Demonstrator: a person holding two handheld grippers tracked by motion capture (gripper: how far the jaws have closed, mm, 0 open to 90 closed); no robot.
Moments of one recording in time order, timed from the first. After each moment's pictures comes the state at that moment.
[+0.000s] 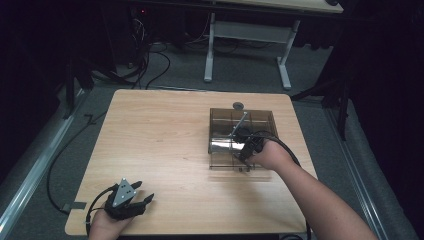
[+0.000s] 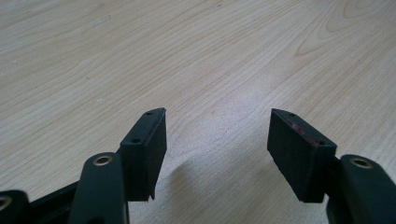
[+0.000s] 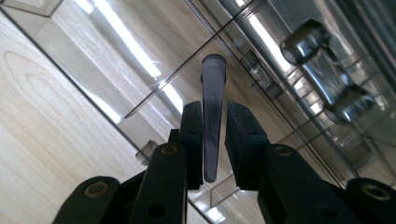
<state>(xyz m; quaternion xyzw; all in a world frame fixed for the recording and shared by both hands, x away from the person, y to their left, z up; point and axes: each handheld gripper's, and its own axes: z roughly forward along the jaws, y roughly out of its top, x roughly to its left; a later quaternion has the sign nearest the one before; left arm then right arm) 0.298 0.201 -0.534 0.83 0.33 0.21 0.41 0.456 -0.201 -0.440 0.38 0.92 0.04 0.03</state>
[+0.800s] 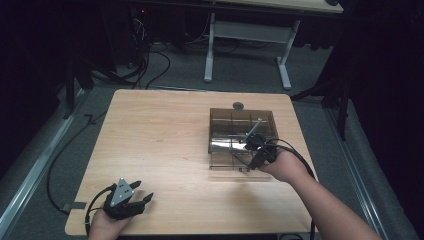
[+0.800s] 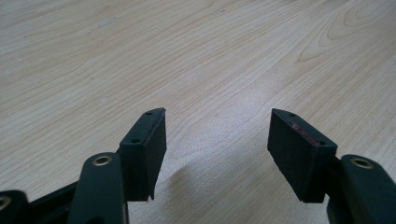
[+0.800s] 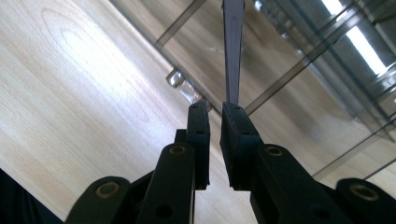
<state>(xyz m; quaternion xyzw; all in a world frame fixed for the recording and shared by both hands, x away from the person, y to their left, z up) 0.299 0.203 -0.534 0.82 0.34 0.21 0.42 0.411 -0.224 -0.422 0.41 0.91 0.06 0.02</state>
